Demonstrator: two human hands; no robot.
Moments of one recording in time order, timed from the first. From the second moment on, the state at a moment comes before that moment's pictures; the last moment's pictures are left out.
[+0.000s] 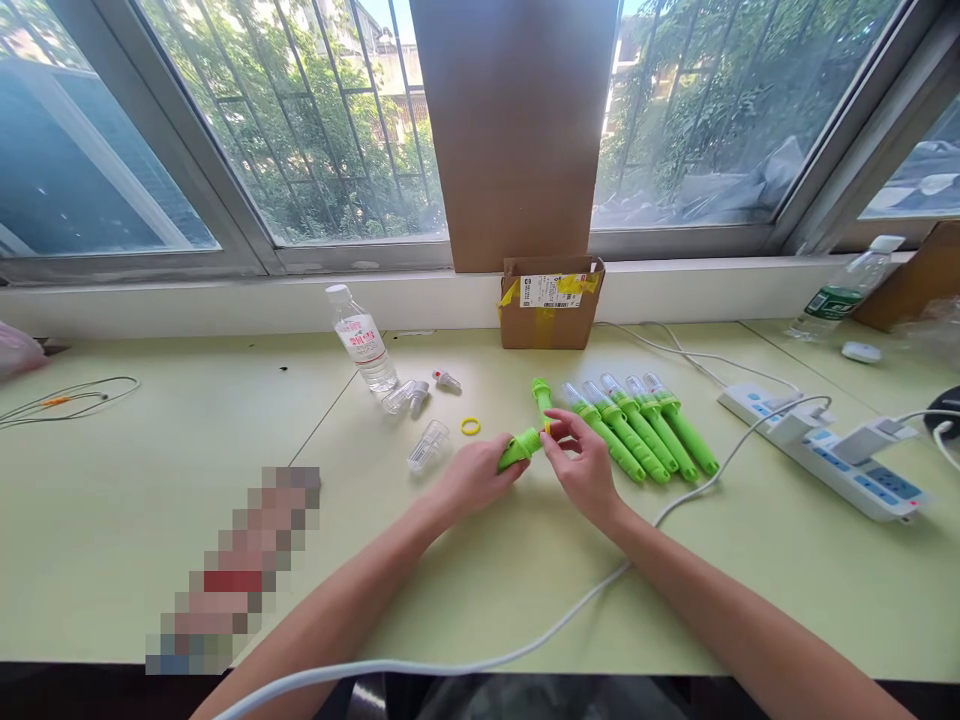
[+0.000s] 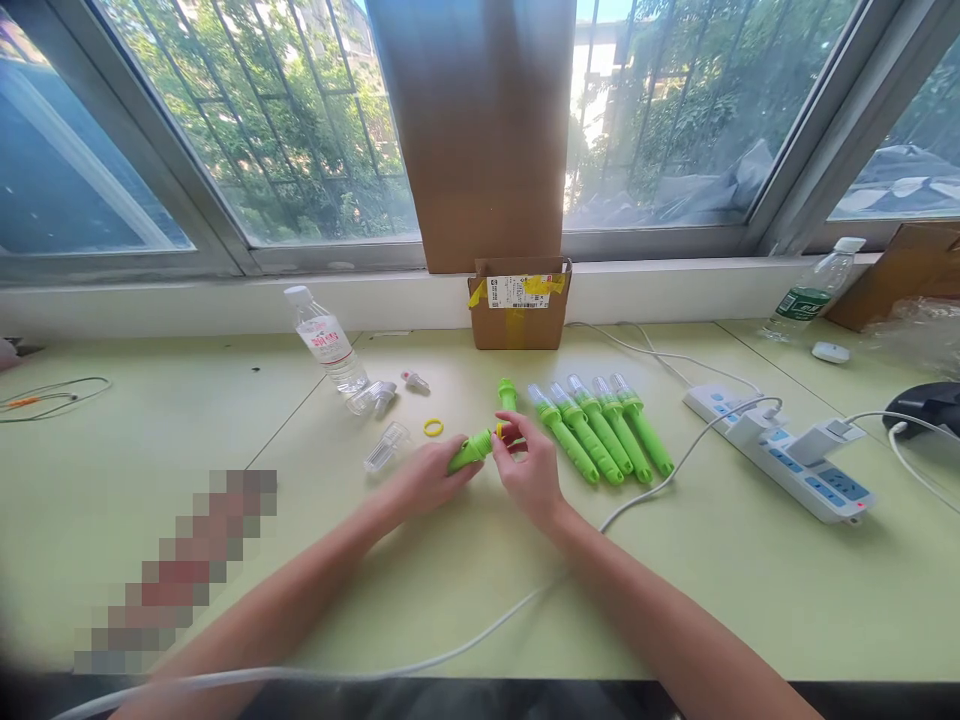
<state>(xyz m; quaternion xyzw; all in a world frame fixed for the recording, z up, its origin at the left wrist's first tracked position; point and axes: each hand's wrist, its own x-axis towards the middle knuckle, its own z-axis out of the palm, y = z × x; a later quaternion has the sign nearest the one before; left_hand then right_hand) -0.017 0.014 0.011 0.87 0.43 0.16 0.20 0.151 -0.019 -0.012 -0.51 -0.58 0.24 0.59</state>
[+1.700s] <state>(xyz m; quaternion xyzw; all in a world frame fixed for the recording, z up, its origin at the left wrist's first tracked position) -0.018 0.018 0.002 0.88 0.45 0.14 0.06 0.159 -0.015 -0.009 -0.45 -0.65 0.22 0.56</state>
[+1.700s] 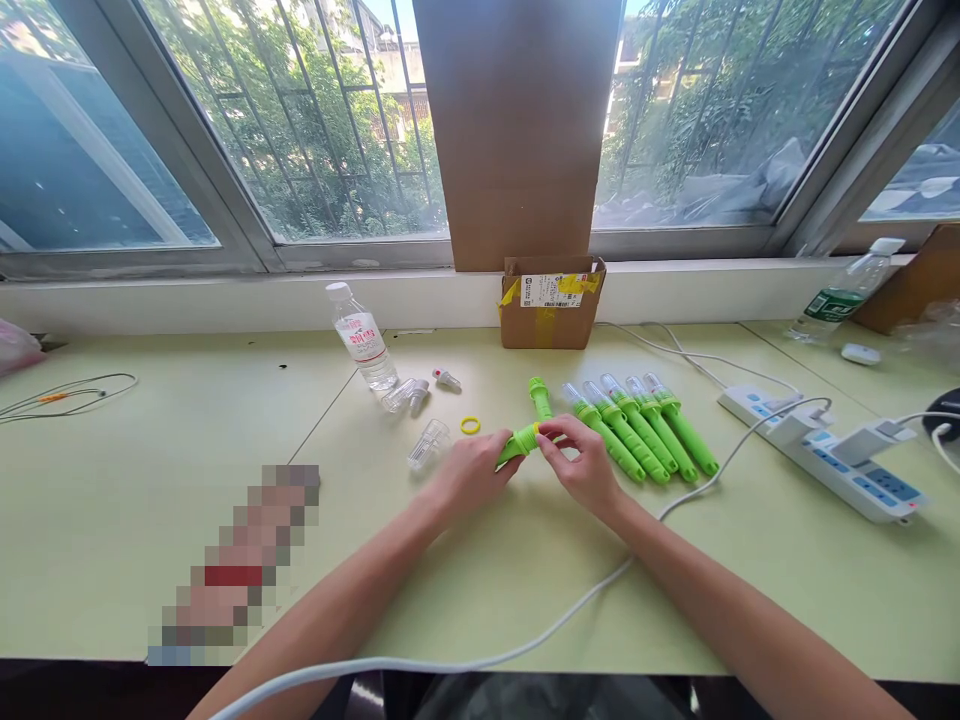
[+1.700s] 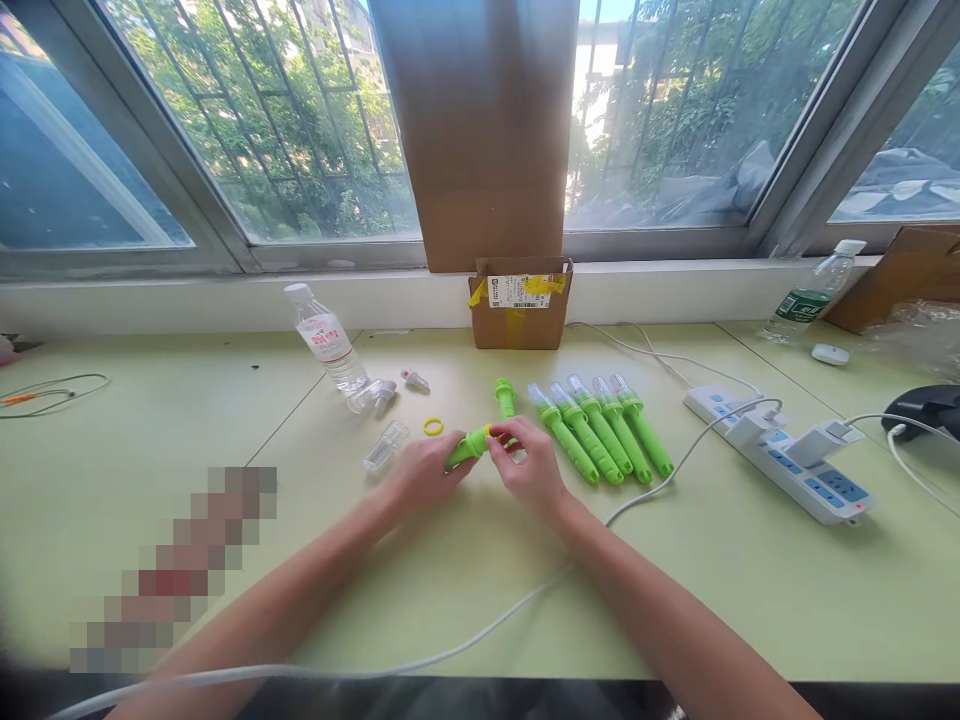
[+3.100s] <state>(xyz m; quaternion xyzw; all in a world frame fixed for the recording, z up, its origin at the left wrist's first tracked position) -0.019 0.019 0.001 0.90 0.41 0.14 0.04 0.156 -0.017 -0.007 -0.45 -0.67 0.18 0.56</state>
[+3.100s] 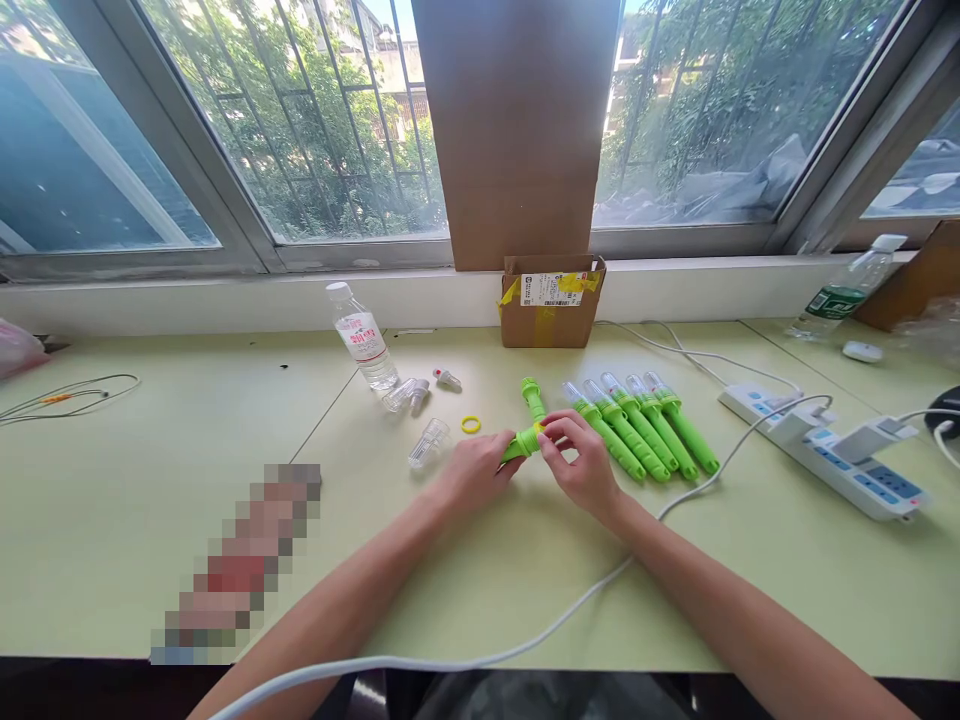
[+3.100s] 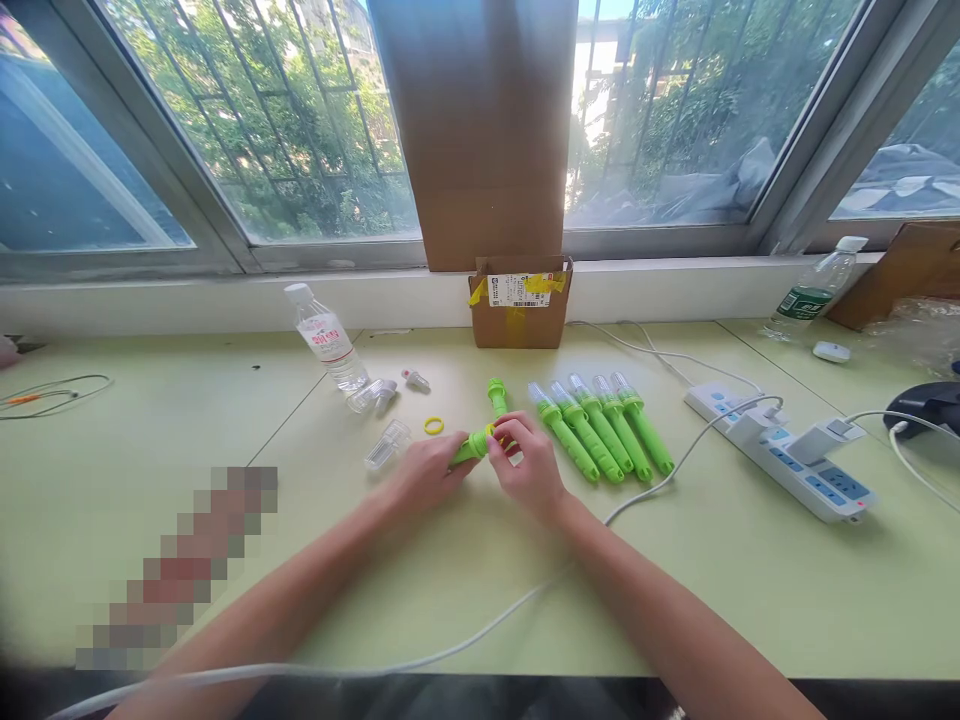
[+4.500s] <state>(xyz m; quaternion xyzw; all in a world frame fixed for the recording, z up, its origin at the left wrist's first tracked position) -0.018 0.018 -0.001 0.88 0.45 0.16 0.06 0.157 -0.013 -0.011 -0.46 -0.67 0.18 0.55</state>
